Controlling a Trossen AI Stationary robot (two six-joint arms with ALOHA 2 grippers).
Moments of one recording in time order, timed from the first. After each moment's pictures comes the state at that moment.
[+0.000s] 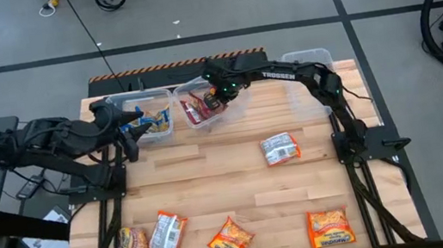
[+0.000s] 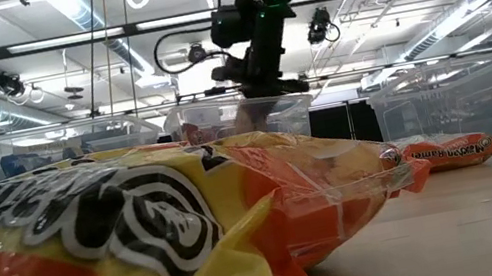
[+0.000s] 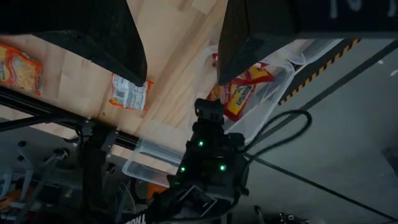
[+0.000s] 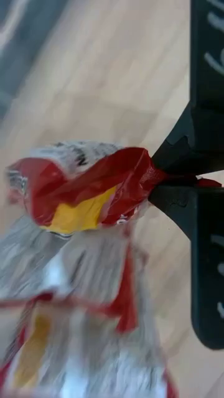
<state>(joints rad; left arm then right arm) -0.26 0.93 1.40 -0.99 -0.72 -0.46 -0.44 2.14 1.99 -1.03 0.01 0.60</state>
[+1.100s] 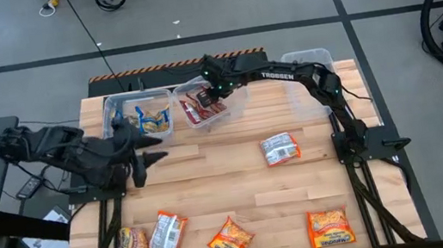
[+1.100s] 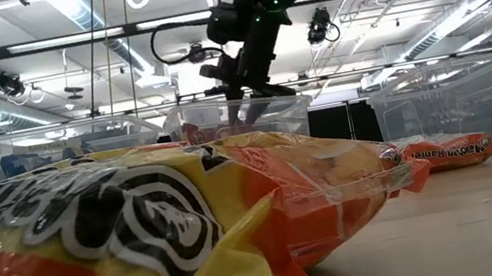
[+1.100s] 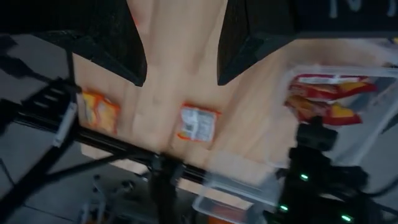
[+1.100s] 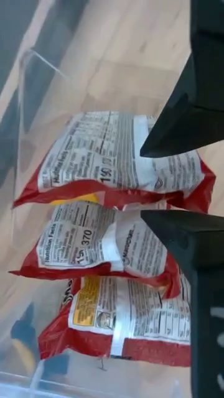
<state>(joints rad) -0.39 1.02 1.40 -0.93 -0.54 -0.55 -0.44 2.15 1.97 -0.86 0.00 0.62</state>
